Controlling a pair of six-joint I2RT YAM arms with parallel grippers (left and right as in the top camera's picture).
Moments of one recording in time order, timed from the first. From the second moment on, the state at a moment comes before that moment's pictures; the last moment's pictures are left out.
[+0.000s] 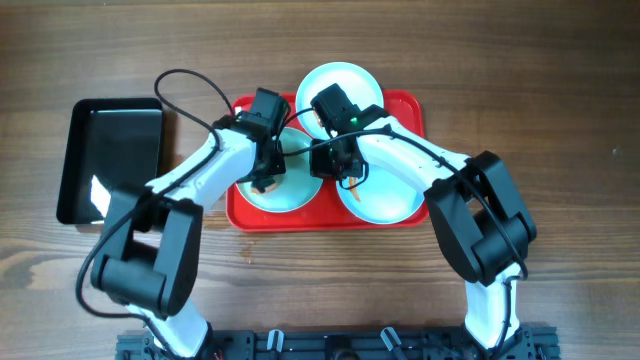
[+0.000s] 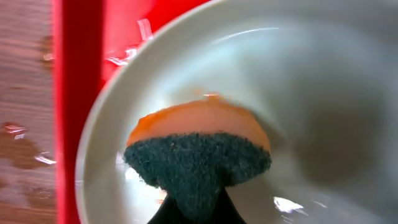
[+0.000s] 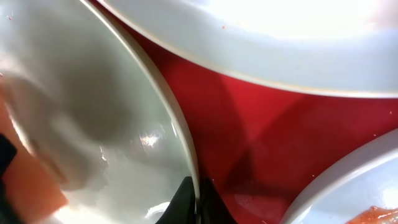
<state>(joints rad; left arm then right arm) -0.36 1.84 1.15 -0.68 -0.11 -0.51 0.59 2.09 1.42 -0.68 -0.25 0.63</state>
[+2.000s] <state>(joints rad) -0.25 1.93 1.19 -0.78 0.34 -0.52 0.59 2.09 1.42 -0.67 -0.25 0.63</state>
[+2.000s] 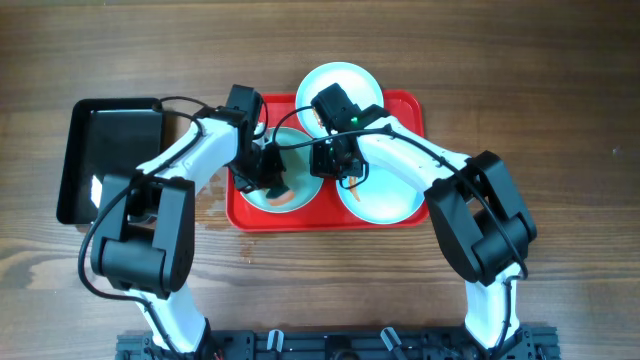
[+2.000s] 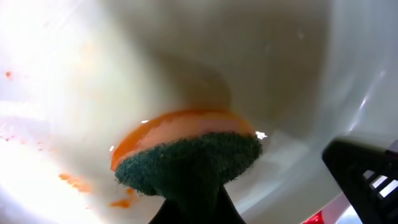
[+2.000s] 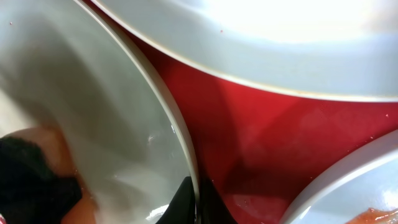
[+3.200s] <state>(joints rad) -0.27 1.90 1.11 -0.41 0.11 -0.58 0.58 2.09 1.42 -0.65 -0.24 0.65</state>
